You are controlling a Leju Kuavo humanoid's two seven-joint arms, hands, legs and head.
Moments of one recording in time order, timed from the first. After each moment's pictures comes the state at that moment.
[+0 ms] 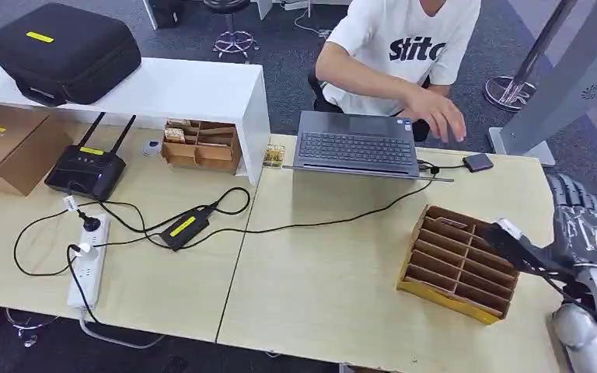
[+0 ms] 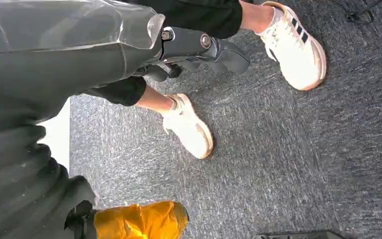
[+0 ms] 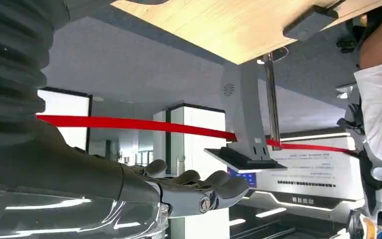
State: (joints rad) left arm -0.08 -0.11 0.66 -0.23 -1.12 0.15 0.19; right arm -0.24 -0.51 -0.01 -1.33 0.91 -0.20 0.02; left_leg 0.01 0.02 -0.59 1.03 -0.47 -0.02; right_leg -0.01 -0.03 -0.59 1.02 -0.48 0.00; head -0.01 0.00
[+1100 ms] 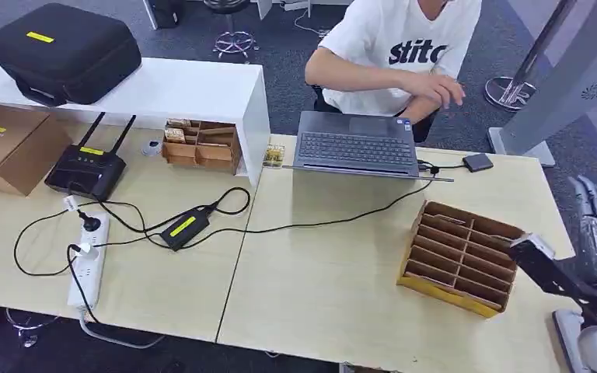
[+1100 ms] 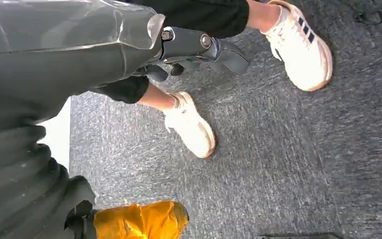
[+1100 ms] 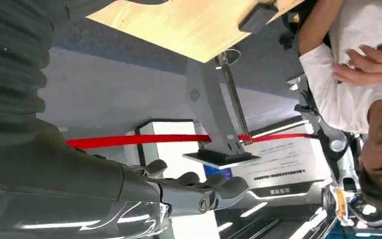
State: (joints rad) left arm -0.07 -0.10 0.70 -0.23 -1.13 0.16 0.17; right arm -0.09 -0.47 -0.16 -1.54 0.72 -0.13 -0.14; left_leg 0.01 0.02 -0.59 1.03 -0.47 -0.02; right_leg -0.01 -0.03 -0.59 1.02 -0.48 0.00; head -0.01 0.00
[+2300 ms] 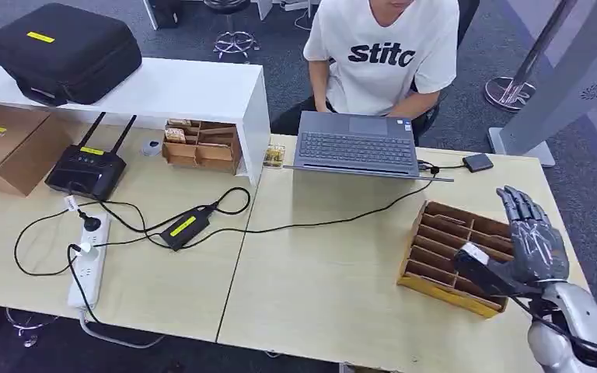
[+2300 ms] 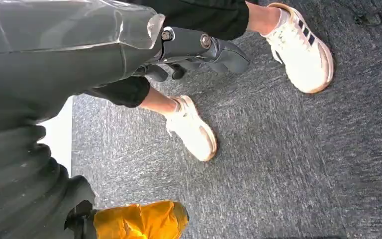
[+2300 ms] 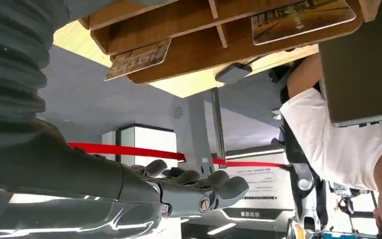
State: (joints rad) left arm -0.07 -0.10 0.71 -0.23 -1.17 0.15 0.17; right arm -0.16 -0.44 0.04 -1.44 0.85 -0.16 -0.10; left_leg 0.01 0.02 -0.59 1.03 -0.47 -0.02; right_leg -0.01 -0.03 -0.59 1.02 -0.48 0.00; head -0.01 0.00
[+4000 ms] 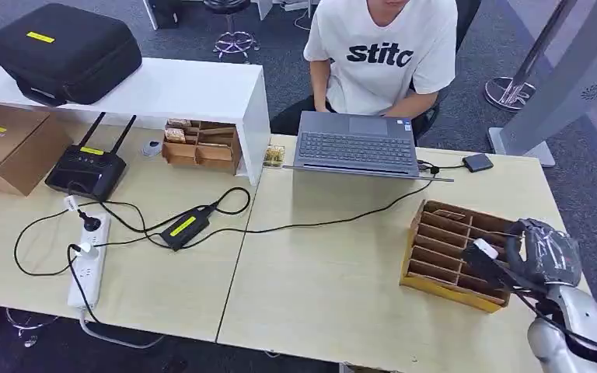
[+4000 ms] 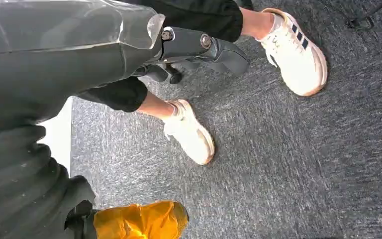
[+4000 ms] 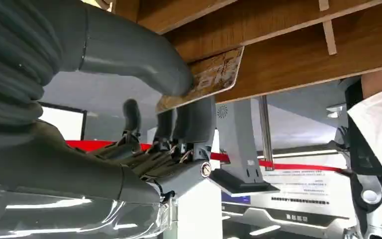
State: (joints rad) left arm -0.09 -0.11 0.71 -0.23 -1.19 0.15 0.19; right arm -0.21 -0.42 -0.01 -1.22 0.93 -0.28 -0.05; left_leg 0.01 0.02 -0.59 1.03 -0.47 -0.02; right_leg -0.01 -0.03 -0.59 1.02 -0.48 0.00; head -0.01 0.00
